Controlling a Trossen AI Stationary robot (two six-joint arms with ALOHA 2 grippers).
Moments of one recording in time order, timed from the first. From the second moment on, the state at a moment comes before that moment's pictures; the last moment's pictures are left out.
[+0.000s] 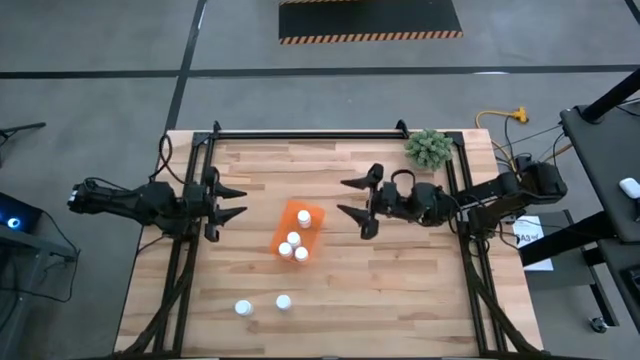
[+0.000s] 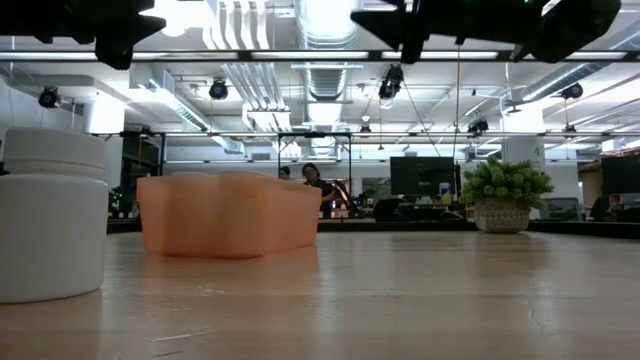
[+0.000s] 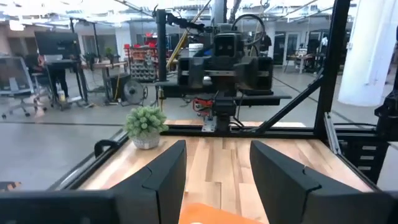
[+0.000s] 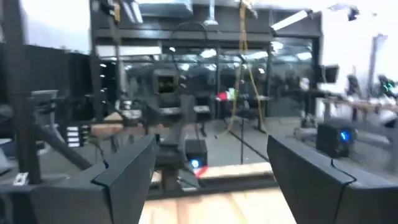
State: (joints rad) left arm -0.20 0.30 0.33 -0.01 -0.30 0.02; right arm 0.05 1.42 0.61 1.07 0.20 0.00
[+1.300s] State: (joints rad) left arm -0.20 0.29 0.33 -0.18 -0.34 -0.04; right arm 0.00 0.86 0.14 1.01 0.12 0.03
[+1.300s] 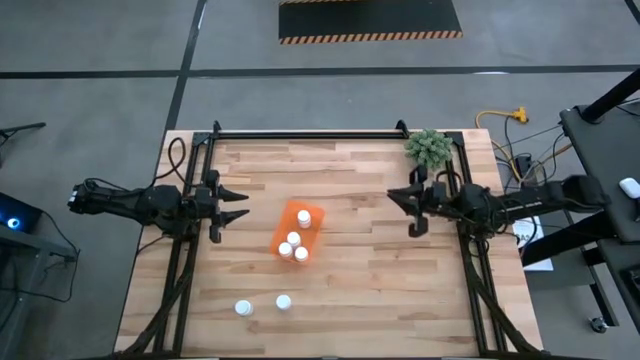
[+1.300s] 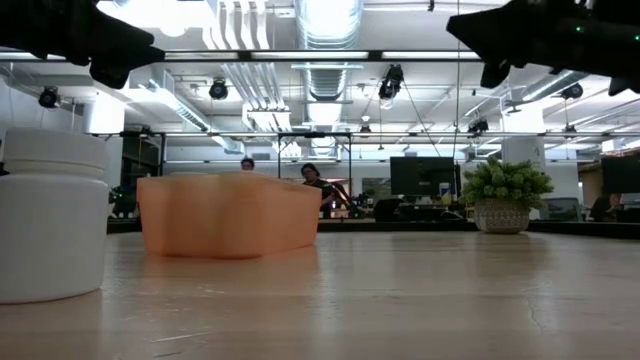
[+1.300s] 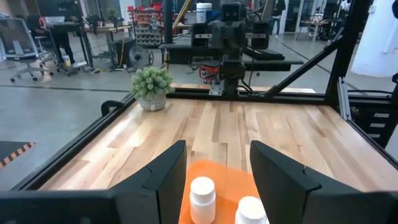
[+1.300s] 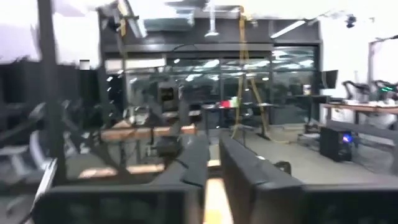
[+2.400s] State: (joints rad) left arm -0.20 0.28 0.33 -0.23 -0.34 -0.05; right arm 0.00 0.18 0.01 0.26 0.10 -0.05
